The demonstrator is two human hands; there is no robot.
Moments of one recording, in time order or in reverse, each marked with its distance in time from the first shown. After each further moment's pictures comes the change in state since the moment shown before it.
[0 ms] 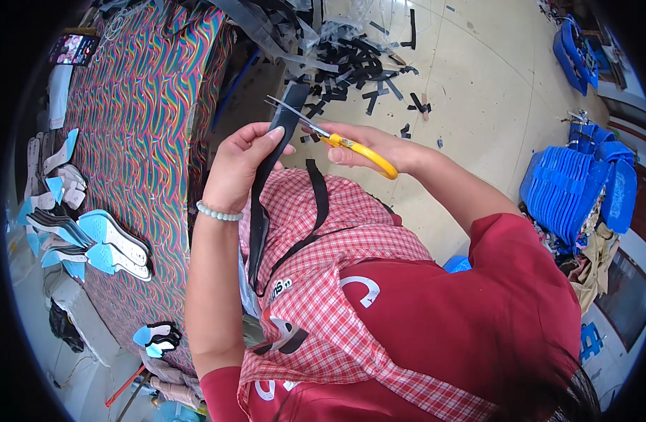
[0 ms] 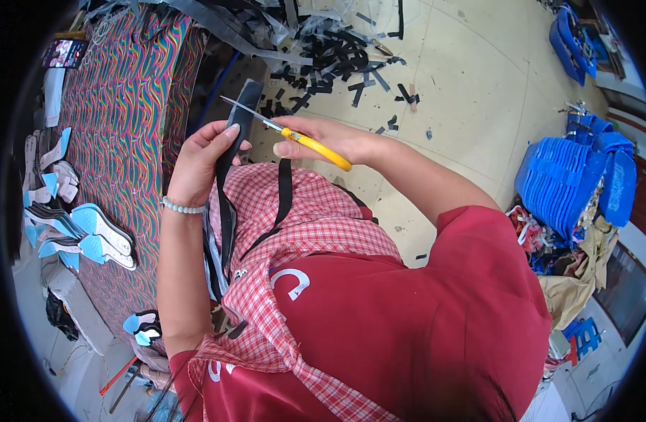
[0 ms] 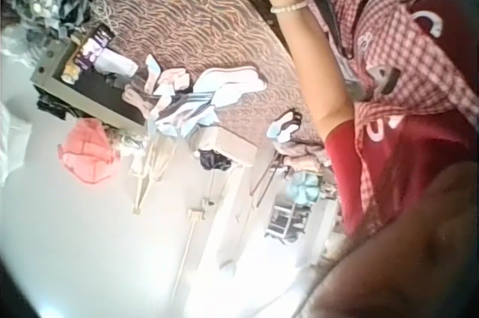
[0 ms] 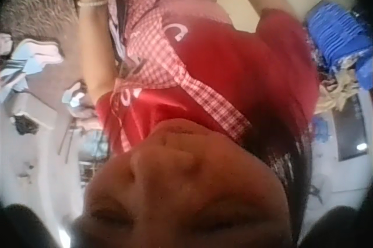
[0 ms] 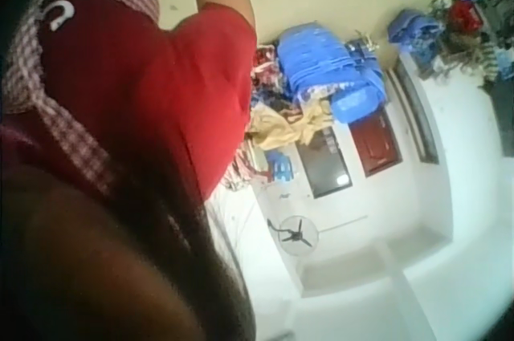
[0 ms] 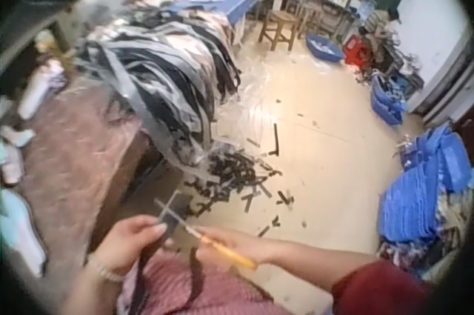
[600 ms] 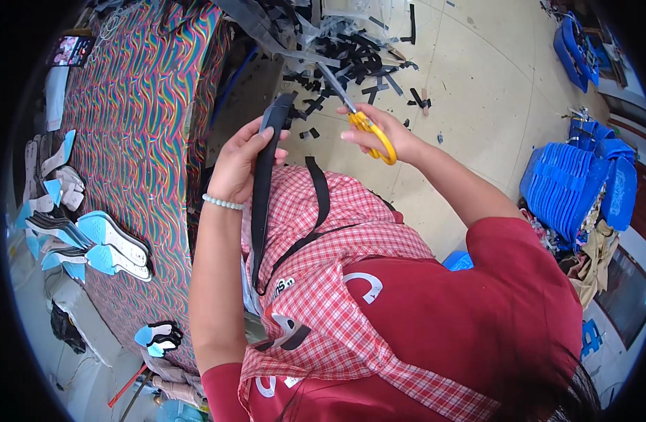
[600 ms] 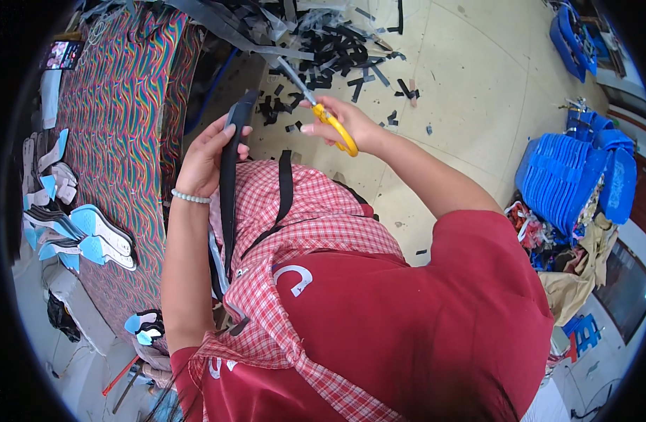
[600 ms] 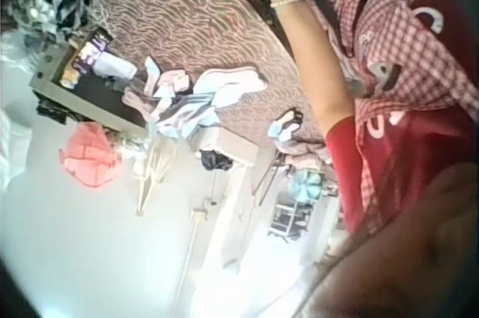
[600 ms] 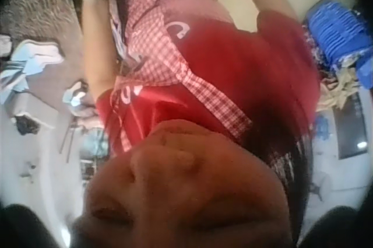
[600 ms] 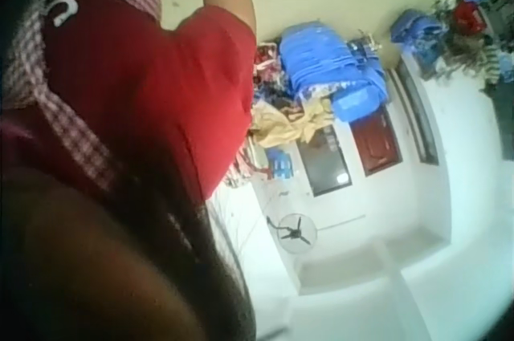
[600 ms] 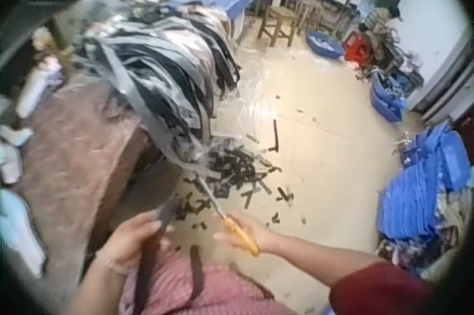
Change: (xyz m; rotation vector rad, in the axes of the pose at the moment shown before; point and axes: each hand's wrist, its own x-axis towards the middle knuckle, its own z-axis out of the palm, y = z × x) left_hand 0.020 -0.032 -0.021 -0.324 -0.067 -0.067; right_hand 0.006 0.050 -0.013 0.202 0.211 0.123
